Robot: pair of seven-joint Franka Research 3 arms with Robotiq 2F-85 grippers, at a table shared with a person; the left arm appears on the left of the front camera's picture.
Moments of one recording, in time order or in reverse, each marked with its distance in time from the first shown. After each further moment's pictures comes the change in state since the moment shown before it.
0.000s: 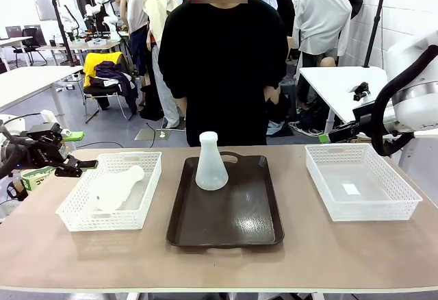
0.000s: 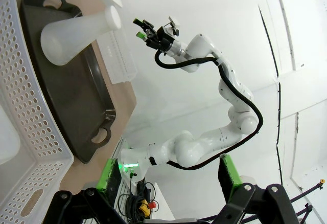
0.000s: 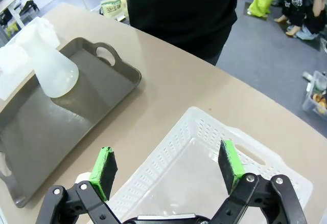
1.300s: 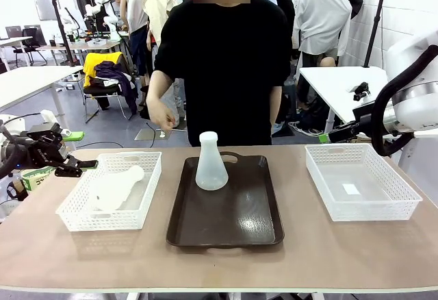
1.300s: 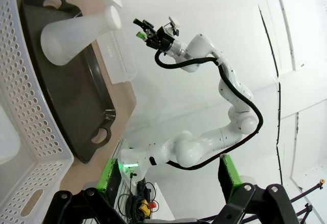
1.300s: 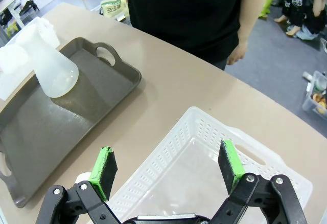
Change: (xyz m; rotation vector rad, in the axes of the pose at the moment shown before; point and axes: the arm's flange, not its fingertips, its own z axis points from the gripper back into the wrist) left arm 0.000 0.000 0.000 0.000 0.000 0.000; right arm 0.000 0.000 0.000 0.000 0.000 0.000
